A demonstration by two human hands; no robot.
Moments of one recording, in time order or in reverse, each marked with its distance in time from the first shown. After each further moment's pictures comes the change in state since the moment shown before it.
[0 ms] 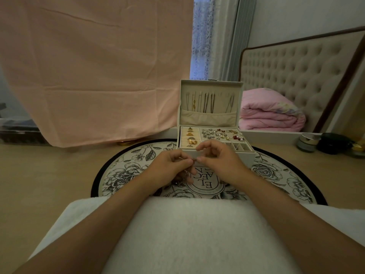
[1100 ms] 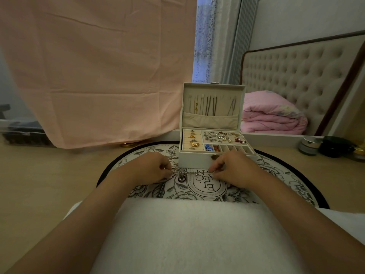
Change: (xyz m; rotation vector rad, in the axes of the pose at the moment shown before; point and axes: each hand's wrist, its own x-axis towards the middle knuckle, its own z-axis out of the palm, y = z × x) left_hand 0.004 0.003 -0.052 1.000 -0.072 -0.077; right_hand -0.003 -0.005 -0.028 -0.702 -0.165 0.122
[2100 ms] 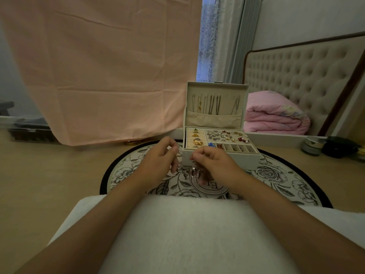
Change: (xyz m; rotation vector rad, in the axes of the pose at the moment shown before) left_hand -0.013 0.015 0.020 -0.741 0.378 0.147; right_hand -0.003 -0.048 0.027 0.849 -0.035 -0.075
